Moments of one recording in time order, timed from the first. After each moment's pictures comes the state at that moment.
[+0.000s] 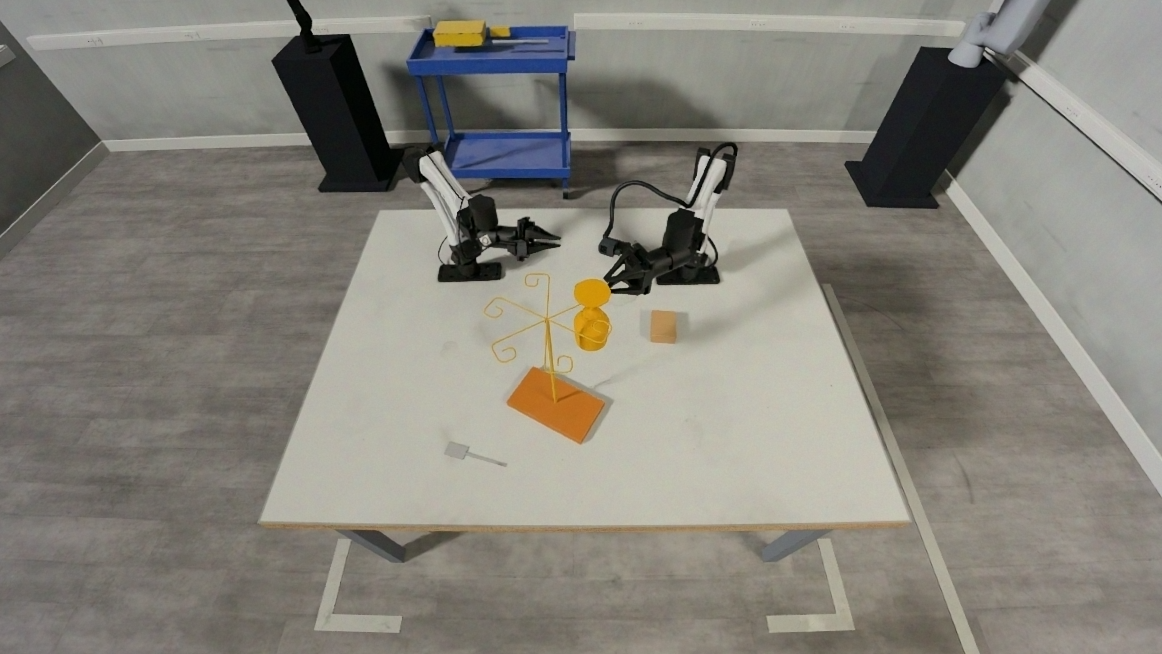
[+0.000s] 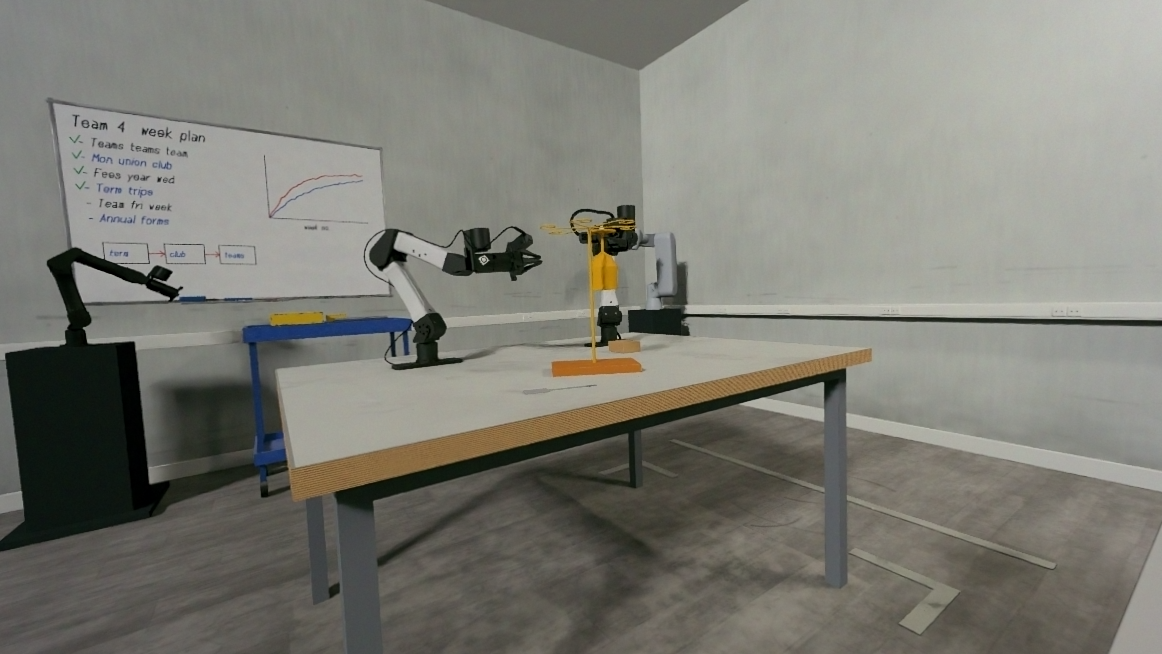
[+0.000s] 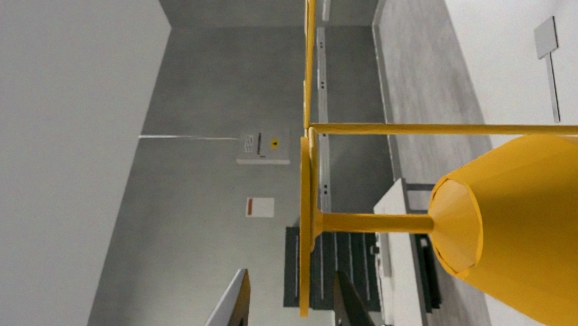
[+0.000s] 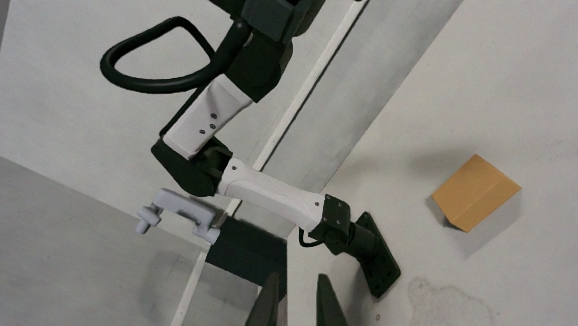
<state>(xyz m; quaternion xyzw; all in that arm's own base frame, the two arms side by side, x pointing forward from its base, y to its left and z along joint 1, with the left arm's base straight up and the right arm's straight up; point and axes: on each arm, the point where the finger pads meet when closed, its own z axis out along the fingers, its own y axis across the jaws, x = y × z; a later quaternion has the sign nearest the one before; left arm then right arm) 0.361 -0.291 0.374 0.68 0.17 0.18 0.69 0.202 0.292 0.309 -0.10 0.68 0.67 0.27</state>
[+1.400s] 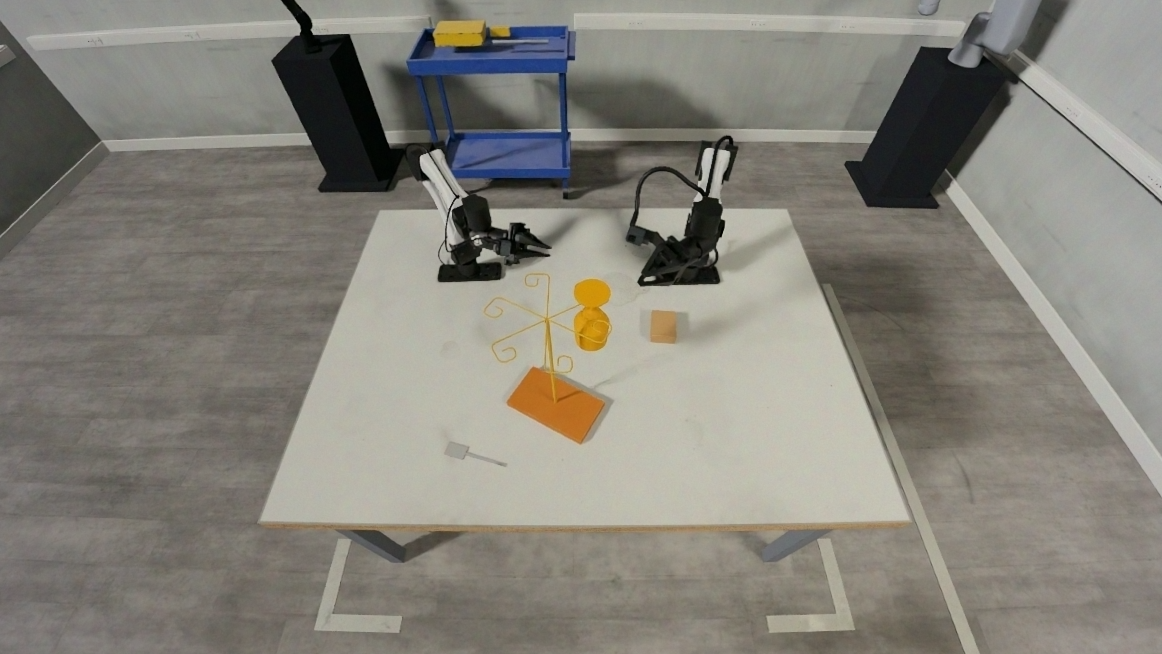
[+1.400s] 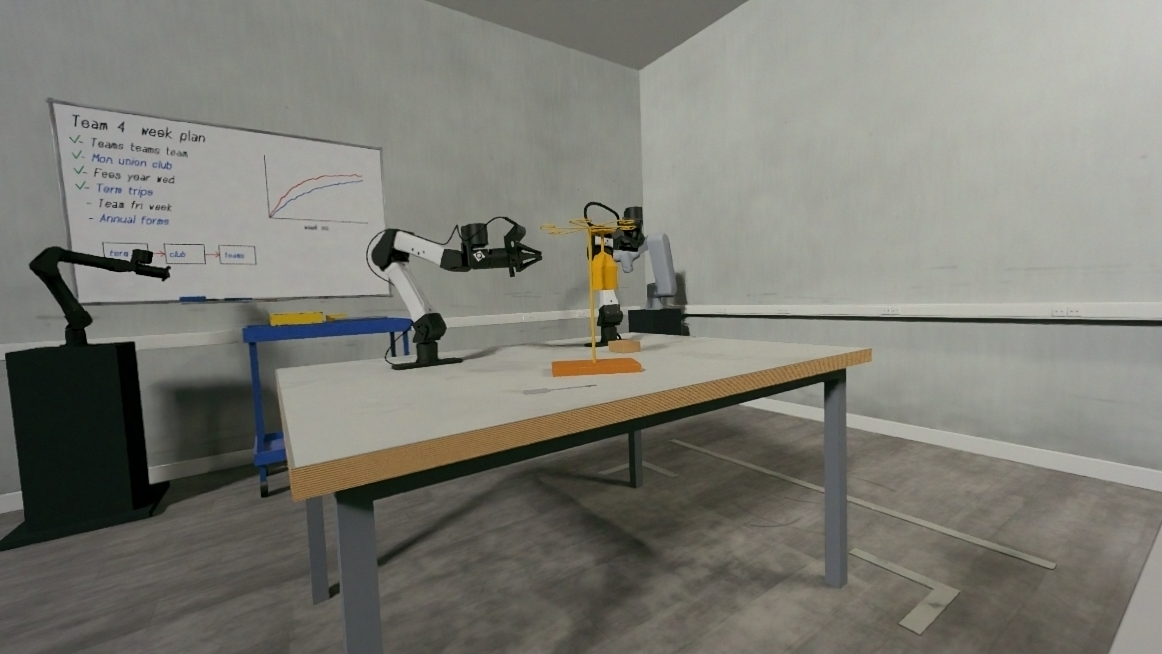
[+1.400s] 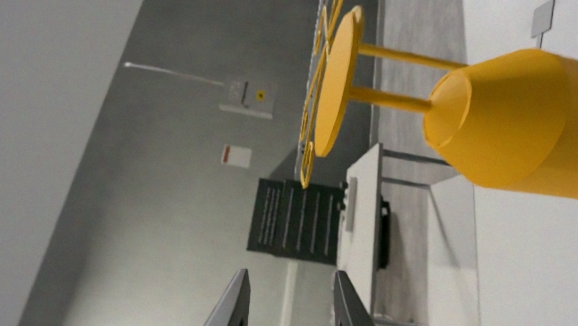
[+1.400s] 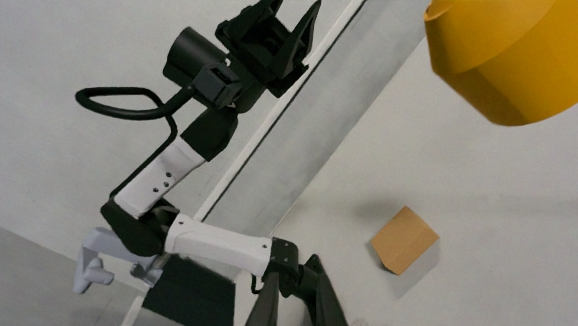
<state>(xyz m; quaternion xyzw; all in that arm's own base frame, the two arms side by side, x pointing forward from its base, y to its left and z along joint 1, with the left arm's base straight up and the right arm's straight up) 0.352 -0.217 0.382 0.64 0.28 0.16 0.70 0.243 0.268 0.318 -0.09 0.69 0.62 0.37</state>
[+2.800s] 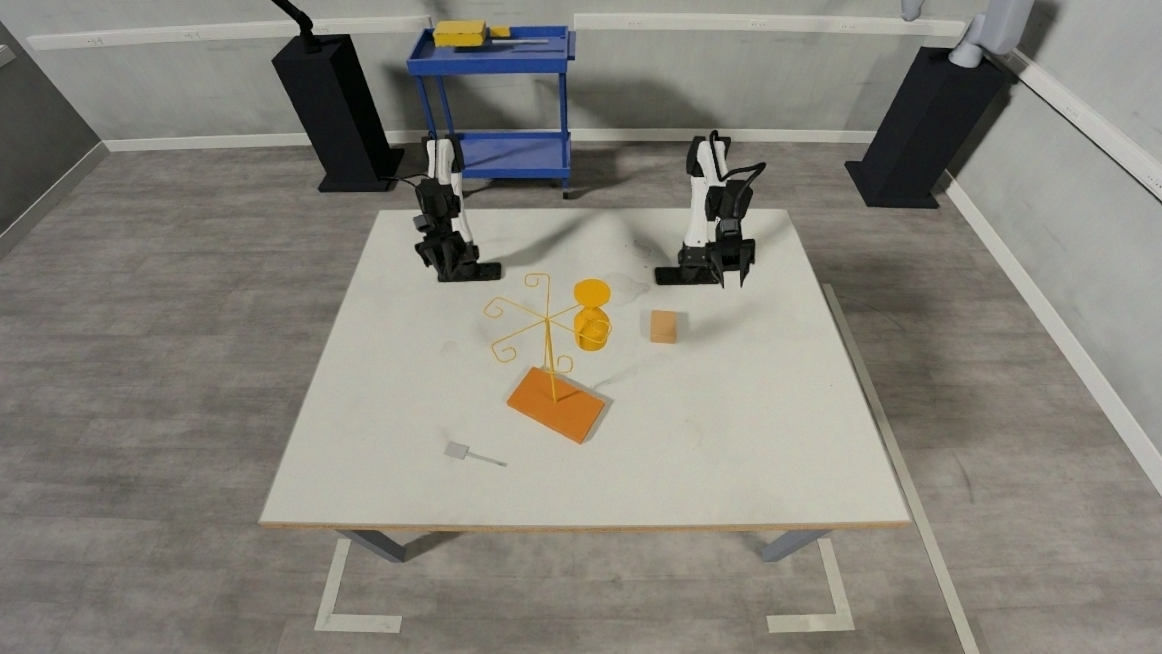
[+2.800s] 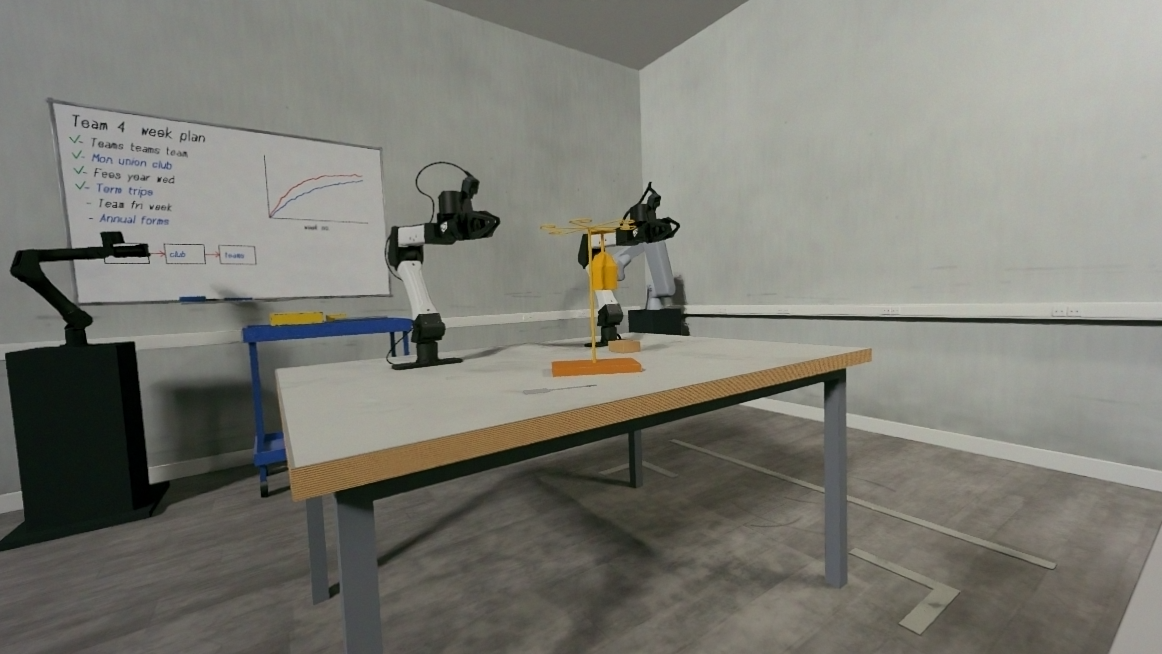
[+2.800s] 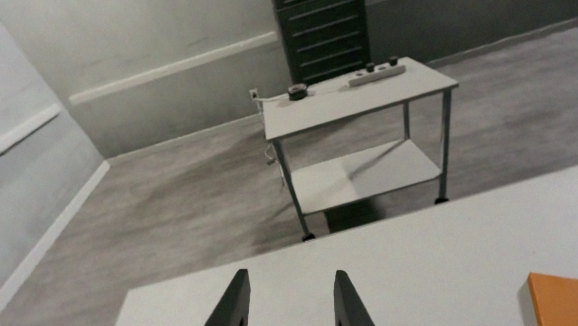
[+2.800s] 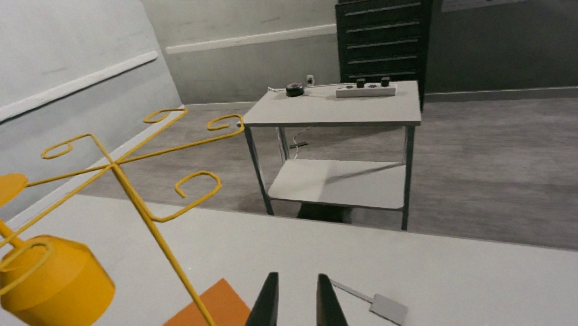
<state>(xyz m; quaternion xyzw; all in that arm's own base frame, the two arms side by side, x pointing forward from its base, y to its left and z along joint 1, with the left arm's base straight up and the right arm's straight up) 0.387 -0.042 0.398 0.15 0.69 0.03 0.71 0.376 0.062 0.385 -0.02 0.71 0.14 0.69</state>
